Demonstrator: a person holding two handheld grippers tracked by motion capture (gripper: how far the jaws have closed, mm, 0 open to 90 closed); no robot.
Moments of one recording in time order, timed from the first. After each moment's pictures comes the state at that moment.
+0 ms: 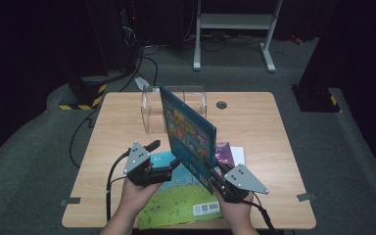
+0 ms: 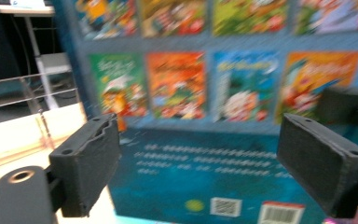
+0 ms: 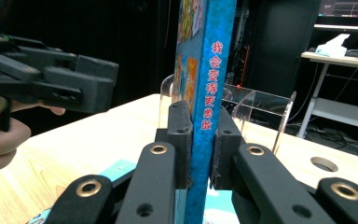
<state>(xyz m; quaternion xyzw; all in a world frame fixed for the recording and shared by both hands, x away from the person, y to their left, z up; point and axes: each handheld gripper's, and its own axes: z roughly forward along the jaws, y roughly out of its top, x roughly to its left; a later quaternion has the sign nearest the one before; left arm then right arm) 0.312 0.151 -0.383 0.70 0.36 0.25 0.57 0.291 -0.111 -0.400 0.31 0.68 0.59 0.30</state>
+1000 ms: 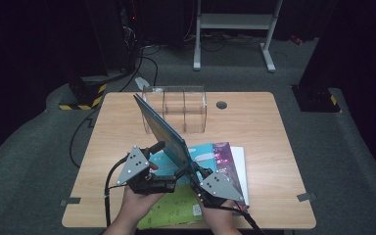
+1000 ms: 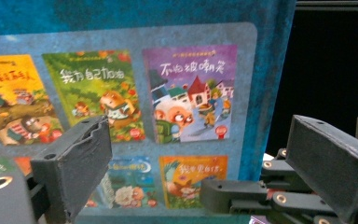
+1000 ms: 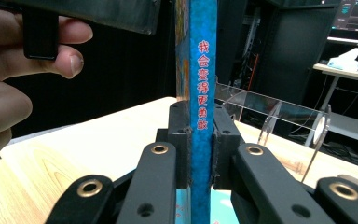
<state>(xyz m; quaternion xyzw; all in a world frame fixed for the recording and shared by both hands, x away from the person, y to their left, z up) 0.286 0.143 -0.356 0.68 0.30 0.23 0.62 0.280 -0.064 -0.410 0.28 0.69 0.59 0.32</state>
